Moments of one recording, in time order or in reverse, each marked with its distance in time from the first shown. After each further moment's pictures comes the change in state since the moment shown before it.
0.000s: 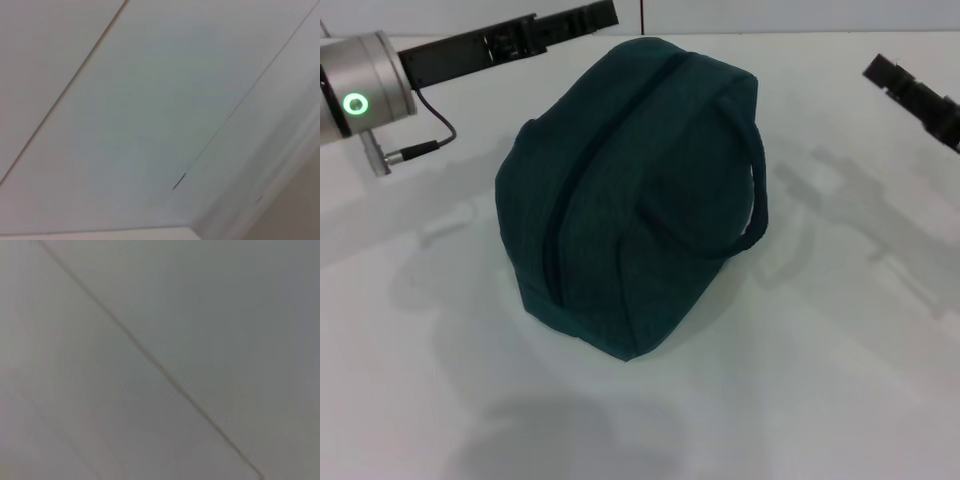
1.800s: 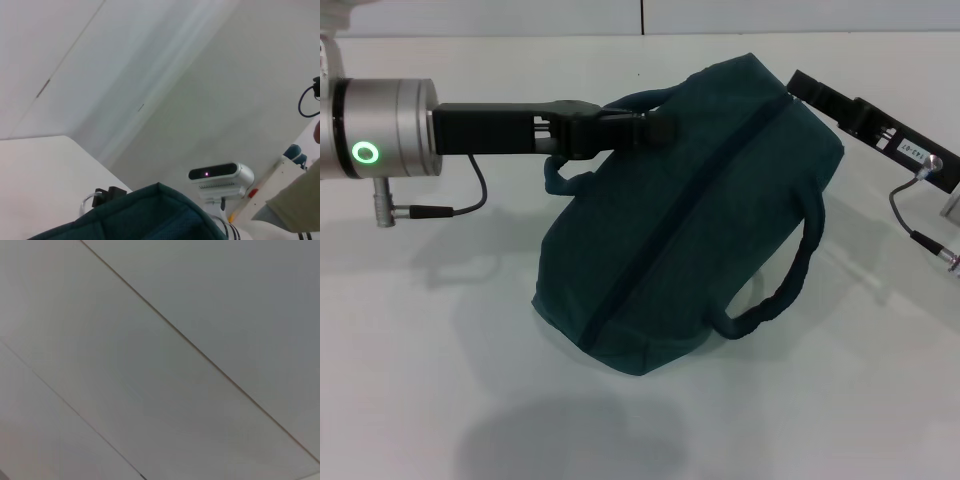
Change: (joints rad) left arm -0.059 0.007 0.002 -0.003 0.159 0.362 -0.022; right arm 0.100 0.034 -0.120 0.000 0.022 0.135 0.109
